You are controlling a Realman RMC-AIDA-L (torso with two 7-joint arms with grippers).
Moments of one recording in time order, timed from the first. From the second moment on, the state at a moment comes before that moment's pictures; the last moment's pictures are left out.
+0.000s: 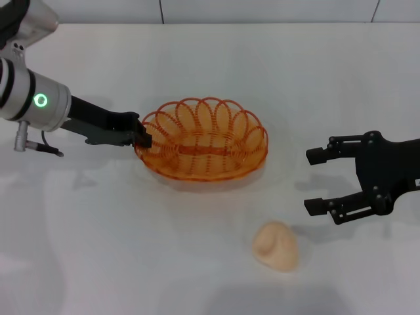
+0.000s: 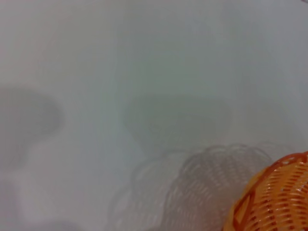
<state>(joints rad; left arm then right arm) -0.79 -2.06 0.79 0.74 2.56 1.40 -2.65 0.35 2.01 -1.18 -1.20 -1.79 -1.67 1.65</state>
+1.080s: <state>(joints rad) -0.79 -2.06 0.79 0.71 2.57 1.37 -2.68 0.35 2.01 -1.18 -1.20 -1.78 -1.68 1.65</state>
